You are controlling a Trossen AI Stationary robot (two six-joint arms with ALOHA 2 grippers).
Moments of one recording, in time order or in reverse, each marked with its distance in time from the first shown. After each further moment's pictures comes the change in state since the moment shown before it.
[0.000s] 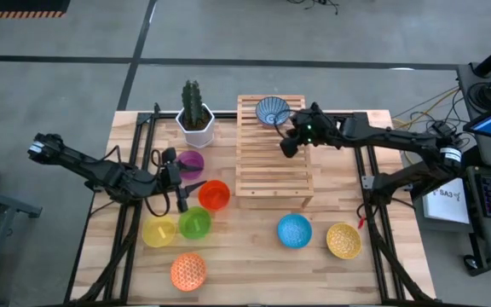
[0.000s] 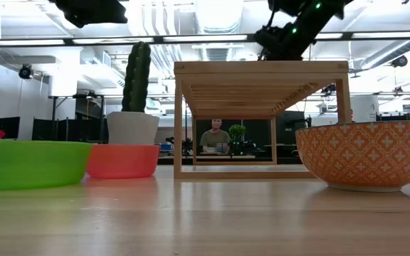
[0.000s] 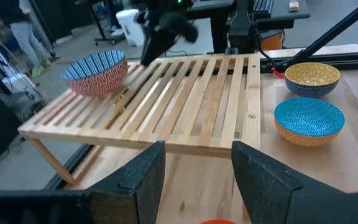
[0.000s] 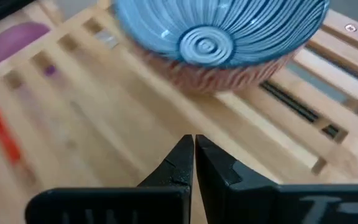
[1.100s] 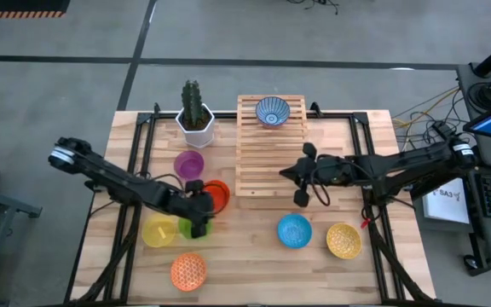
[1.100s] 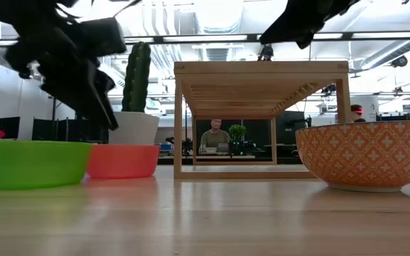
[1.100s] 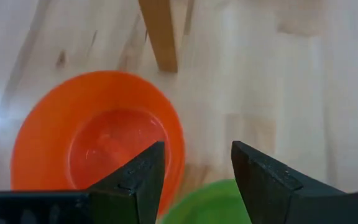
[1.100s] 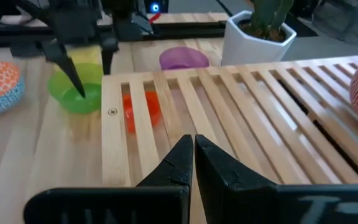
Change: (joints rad) left arm 0.031 0.529 0.026 -0.126 0.385 -0.328; right arm 0.463 -0.189 -0.238 0.348 0.100 -0.247
